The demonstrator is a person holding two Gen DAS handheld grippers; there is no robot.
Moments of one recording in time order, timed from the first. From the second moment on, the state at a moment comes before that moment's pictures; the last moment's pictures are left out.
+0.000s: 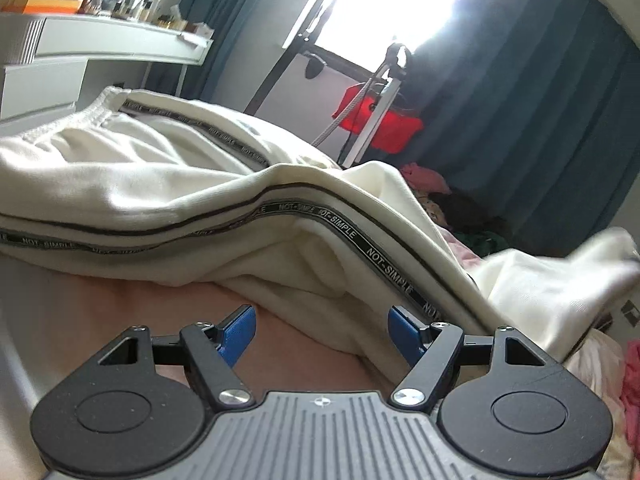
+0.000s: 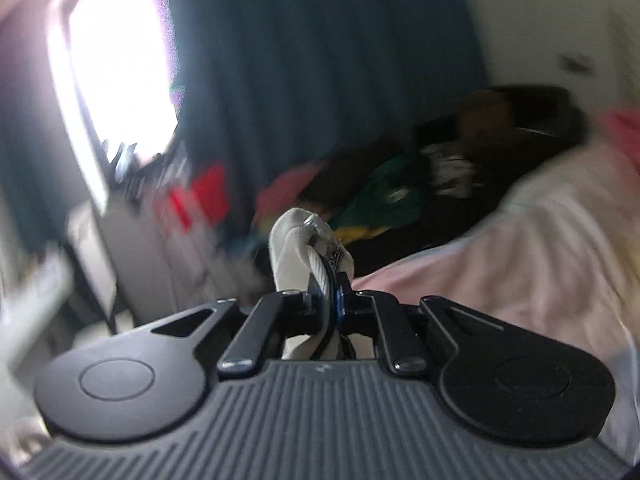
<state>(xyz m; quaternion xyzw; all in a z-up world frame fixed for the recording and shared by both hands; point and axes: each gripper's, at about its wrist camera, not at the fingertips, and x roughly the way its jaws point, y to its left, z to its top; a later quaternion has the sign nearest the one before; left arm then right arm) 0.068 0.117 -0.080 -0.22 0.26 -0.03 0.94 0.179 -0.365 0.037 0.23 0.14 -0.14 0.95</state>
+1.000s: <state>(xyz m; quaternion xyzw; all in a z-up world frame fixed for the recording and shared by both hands) 0.029 0.302 -0.137 -0.64 0.20 0.19 0.72 -0.014 -0.494 -0.171 0.59 0.20 -0.25 0.74</state>
